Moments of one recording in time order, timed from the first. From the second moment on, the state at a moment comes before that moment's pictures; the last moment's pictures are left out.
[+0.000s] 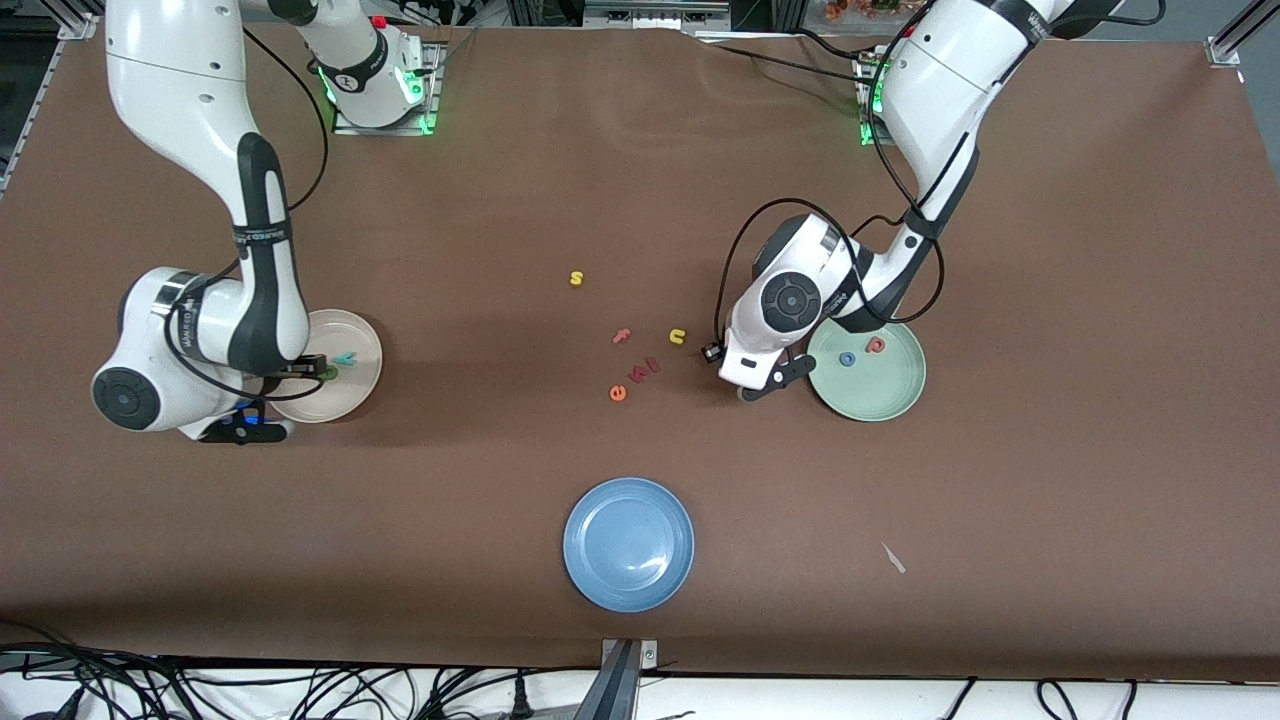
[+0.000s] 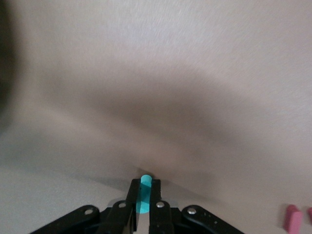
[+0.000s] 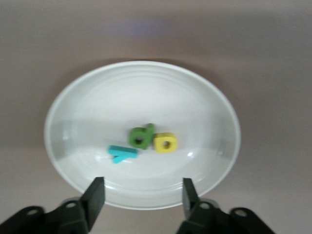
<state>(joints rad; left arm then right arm) -0.32 0.68 -0.28 -1.76 -0.02 2.31 -1.03 0.49 0.69 -0.57 -1.62 0.30 1.79 -0.20</state>
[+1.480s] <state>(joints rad) -0.04 0.54 -0.25 -1.76 0.06 2.03 -0.40 0.22 0.31 -0.14 -1.52 0.04 1.57 -0.07</state>
